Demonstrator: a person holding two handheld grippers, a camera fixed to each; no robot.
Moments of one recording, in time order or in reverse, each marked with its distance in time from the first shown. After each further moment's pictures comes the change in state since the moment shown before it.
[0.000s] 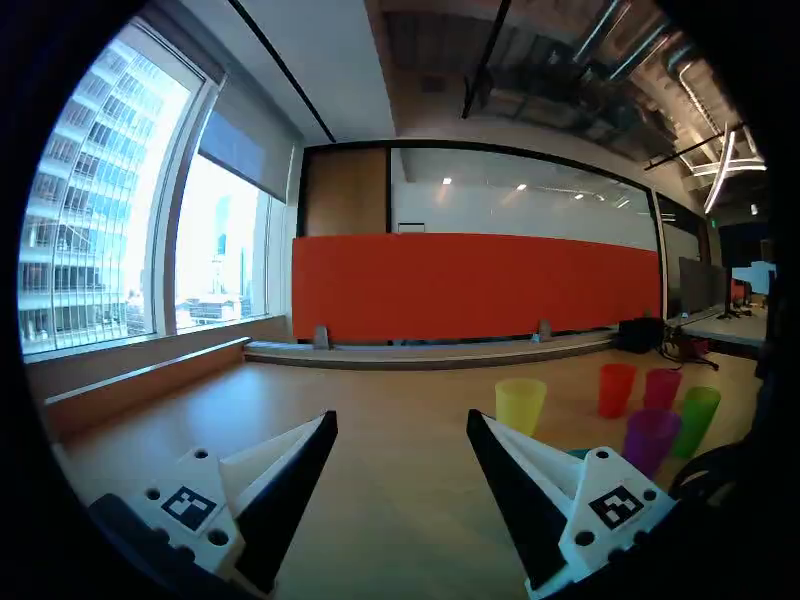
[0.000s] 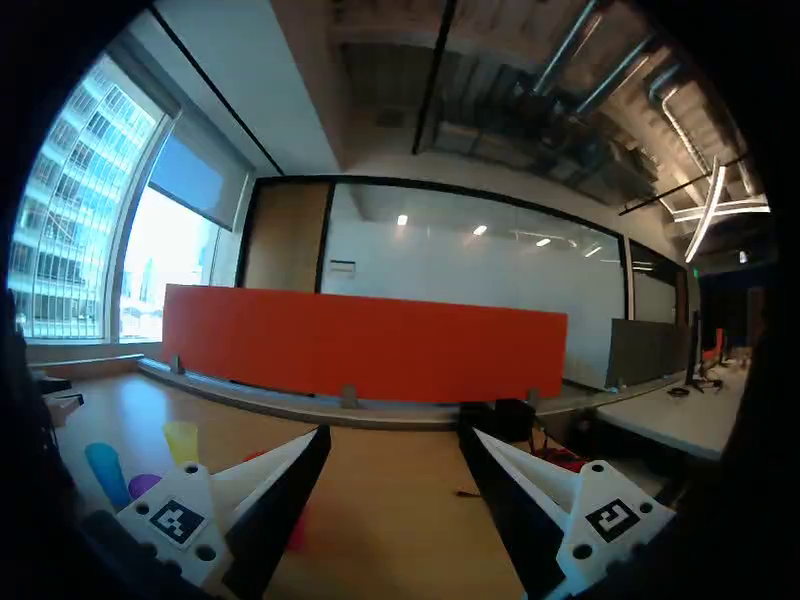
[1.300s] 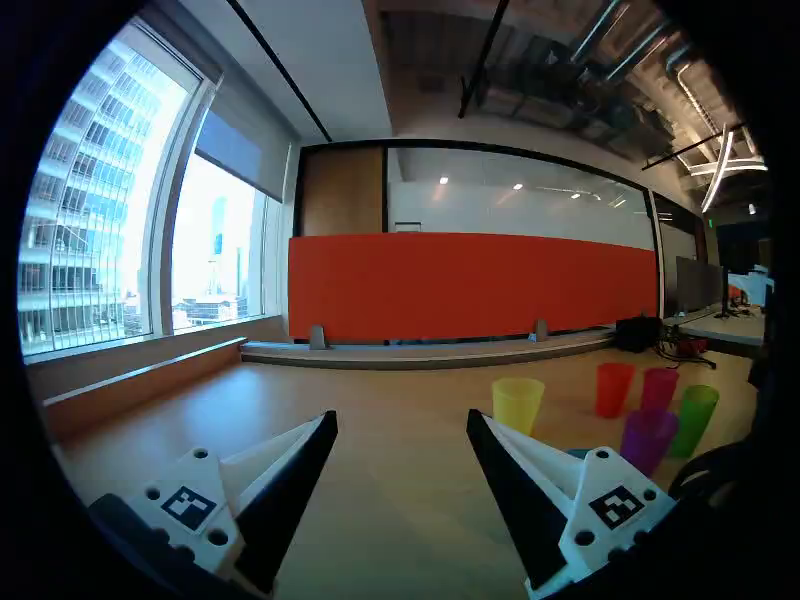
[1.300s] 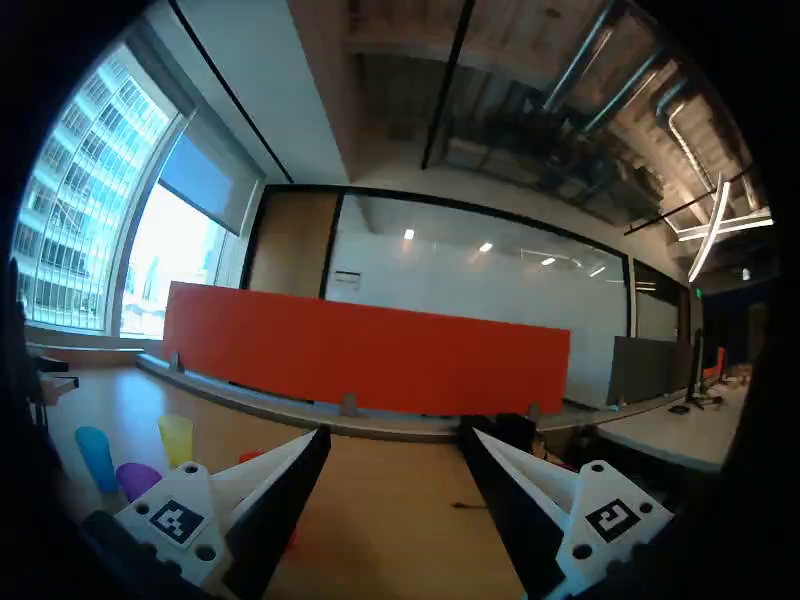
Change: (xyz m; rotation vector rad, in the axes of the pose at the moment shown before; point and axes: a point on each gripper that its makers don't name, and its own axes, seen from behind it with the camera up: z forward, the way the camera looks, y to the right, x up) left arm 0.001 0.001 0.002 -0.013 -0.001 0.001; right arm -0.009 -0.002 0.005 0.014 0.054 -0.044
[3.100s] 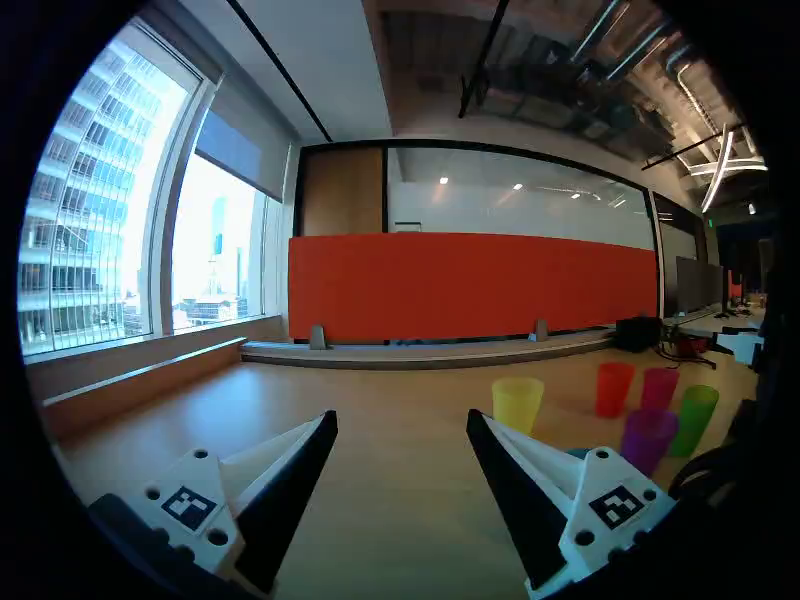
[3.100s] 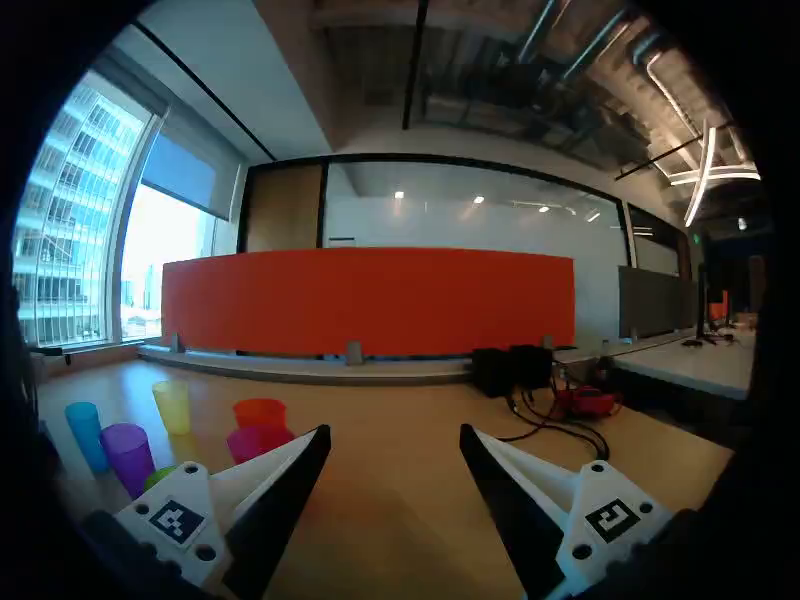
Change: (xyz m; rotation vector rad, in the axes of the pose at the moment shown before) left arm 0.000 -0.001 0.001 0.000 0.000 0.000; right arm -0.095 0.001 0.008 0.001 -0.117 0.123
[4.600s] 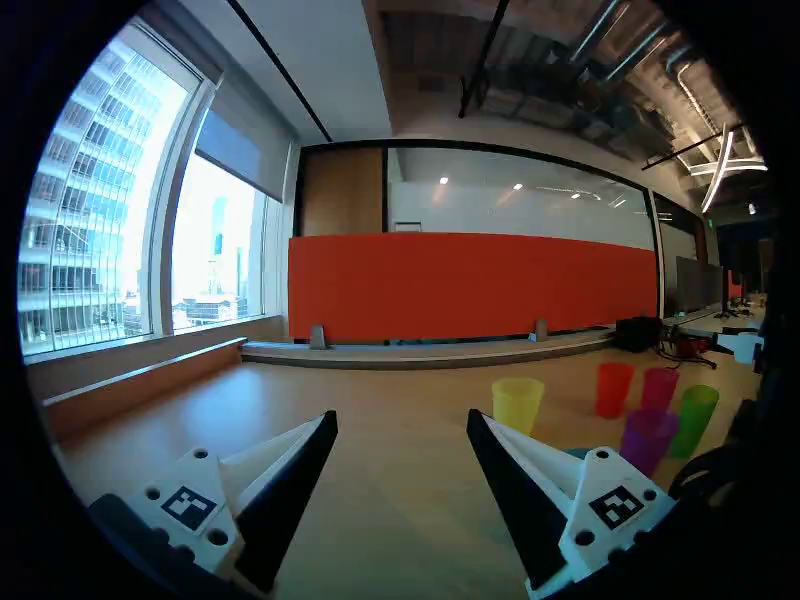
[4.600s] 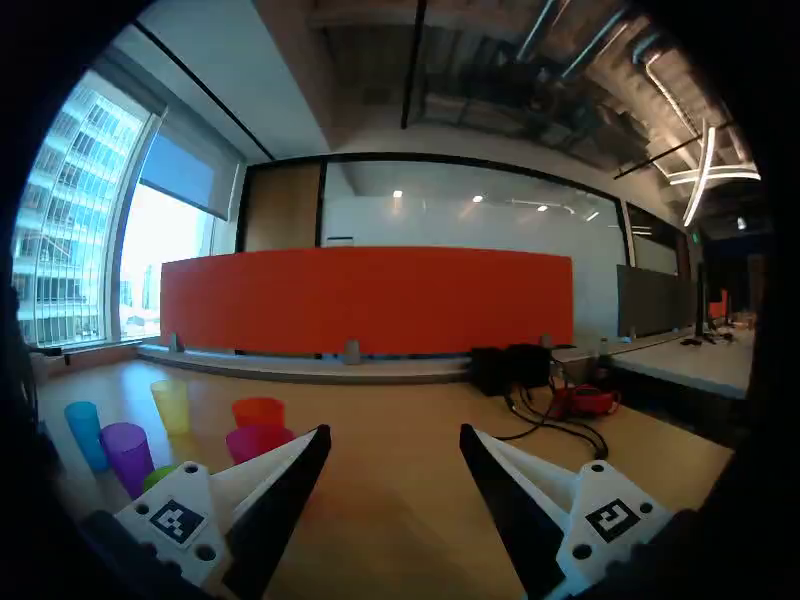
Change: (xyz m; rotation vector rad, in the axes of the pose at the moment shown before) left arm 0.000 0.000 0.000 0.000 0.000 0.000; right arm -0.004 0.002 0.000 -0.005 -0.002 0.001
